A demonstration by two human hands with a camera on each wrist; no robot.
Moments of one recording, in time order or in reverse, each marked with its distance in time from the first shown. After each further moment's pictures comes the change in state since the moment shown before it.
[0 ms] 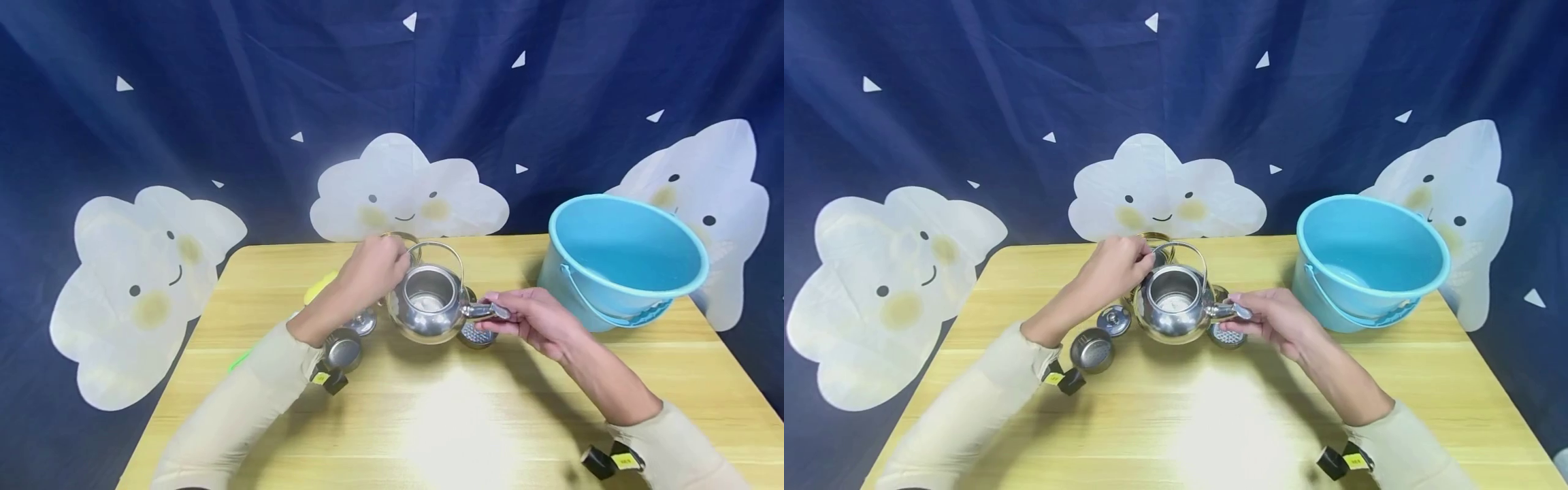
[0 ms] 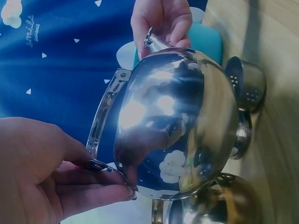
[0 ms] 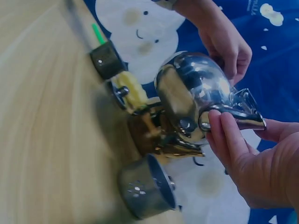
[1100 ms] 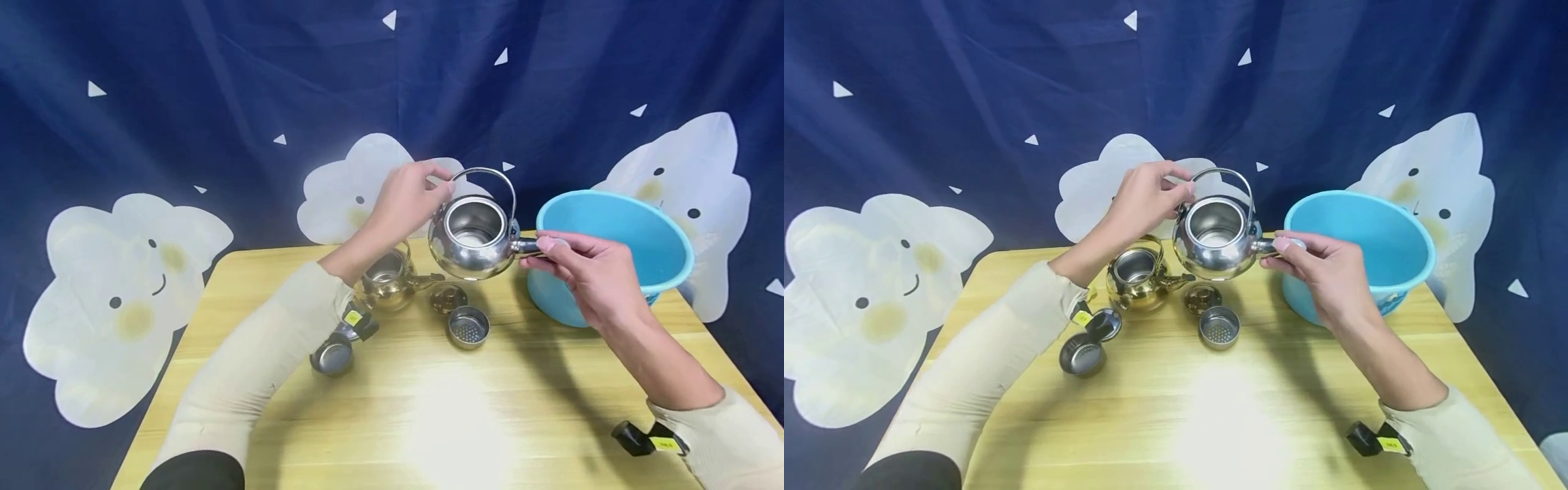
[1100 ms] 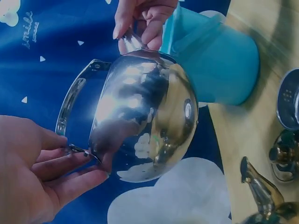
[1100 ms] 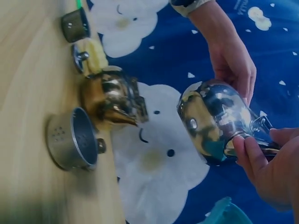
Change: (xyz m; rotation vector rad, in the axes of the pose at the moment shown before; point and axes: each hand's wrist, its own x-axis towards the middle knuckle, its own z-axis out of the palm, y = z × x) left_hand 0.090 0.053 -0.026 -0.353 0.115 0.014; right_hand -0.032 -0.062 -0.011 0.030 0.282 -0.580
